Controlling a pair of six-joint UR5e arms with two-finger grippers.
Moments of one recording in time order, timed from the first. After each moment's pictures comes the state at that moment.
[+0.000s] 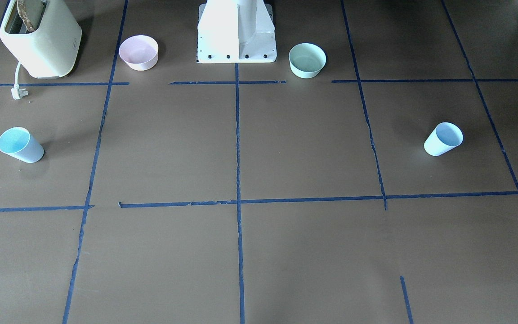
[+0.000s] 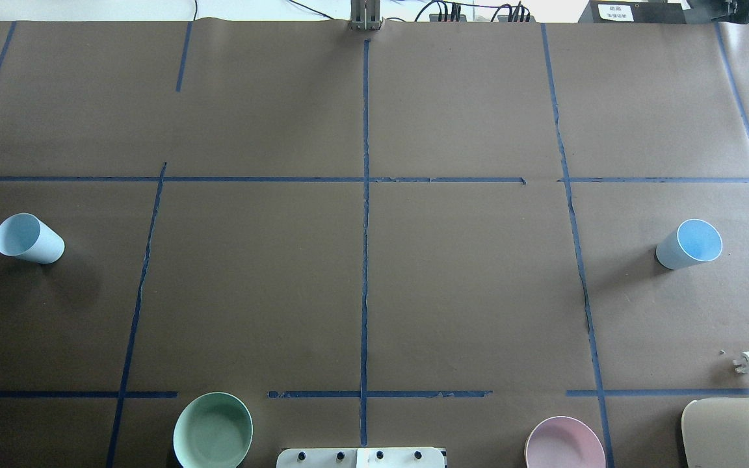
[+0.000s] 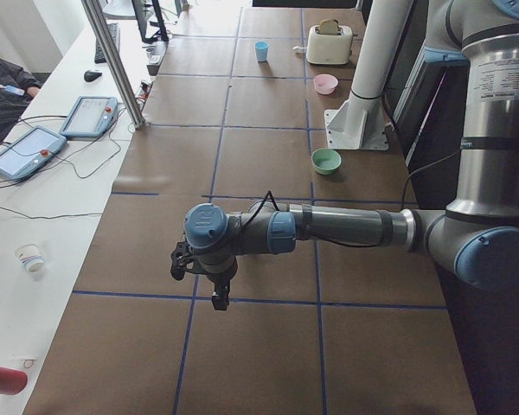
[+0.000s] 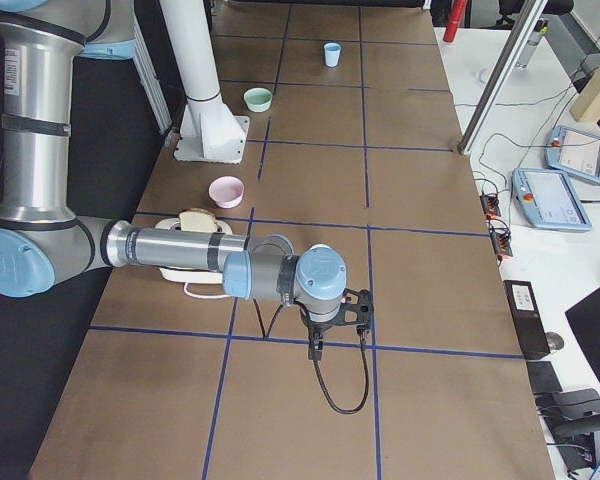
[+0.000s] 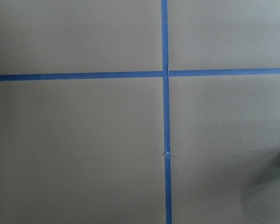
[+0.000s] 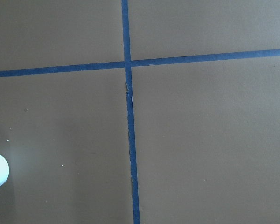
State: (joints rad) left arm -1.60 -1.56 -1.64 -1.45 -2.38 0.10; right arm 1.63 -1.70 1.68 -1.57 2.40 0.01
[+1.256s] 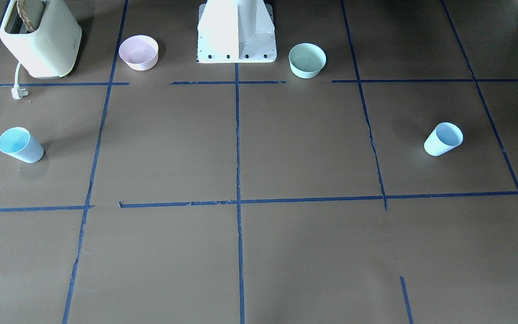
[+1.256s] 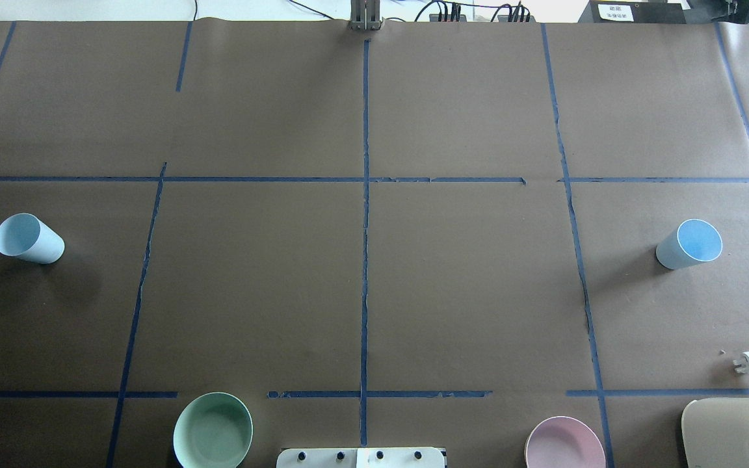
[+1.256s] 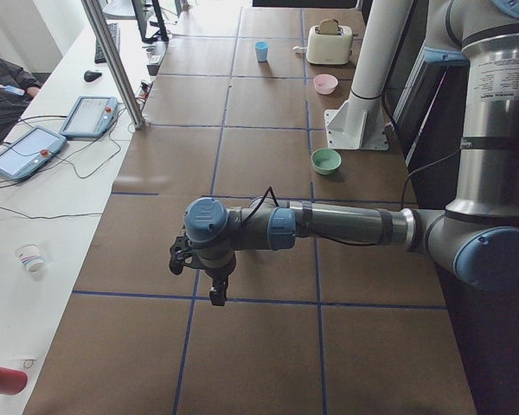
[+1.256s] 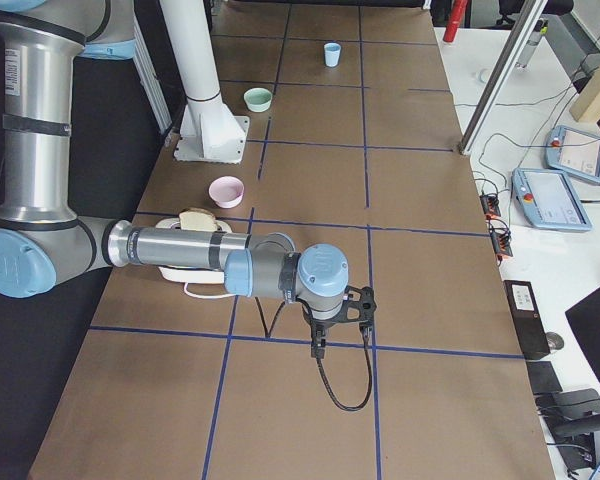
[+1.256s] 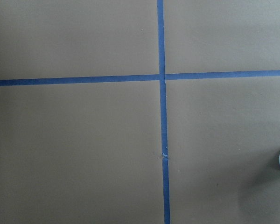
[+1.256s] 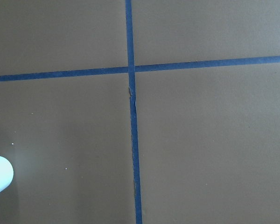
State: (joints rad) left arm -1.60 -1.56 -1.68 -1.46 -2.38 0.09; right arm 1.63 -1.69 1.68 -1.57 2.40 0.01
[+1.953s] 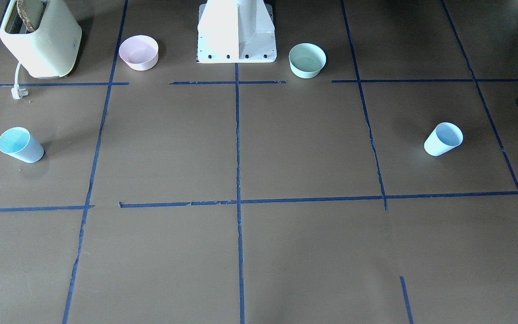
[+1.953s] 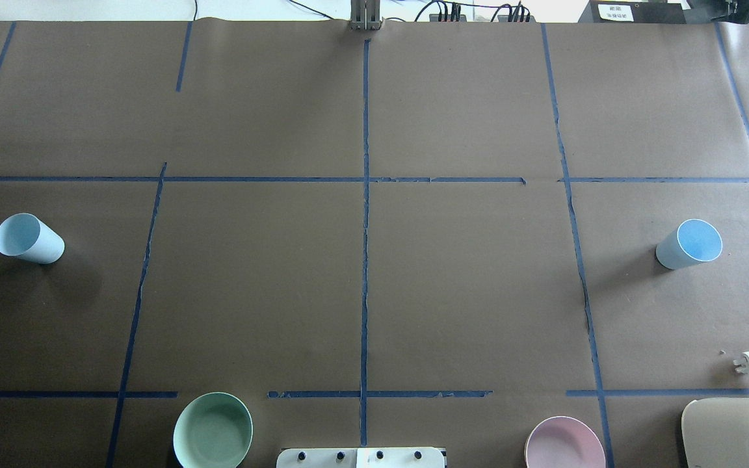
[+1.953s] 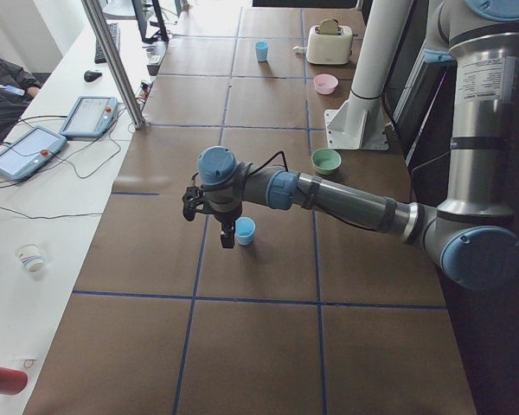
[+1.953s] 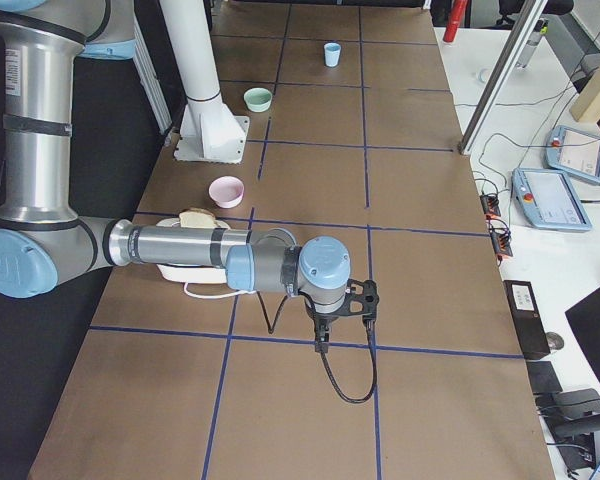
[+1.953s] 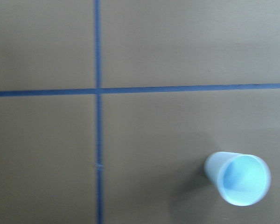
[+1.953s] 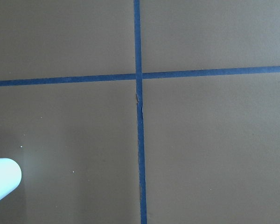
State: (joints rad) left arm -1.39 -1.51 -1.87 -1.58 -2.47 -0.32; right arm 1.63 -1.69 1.70 -1.57 2.40 0.01
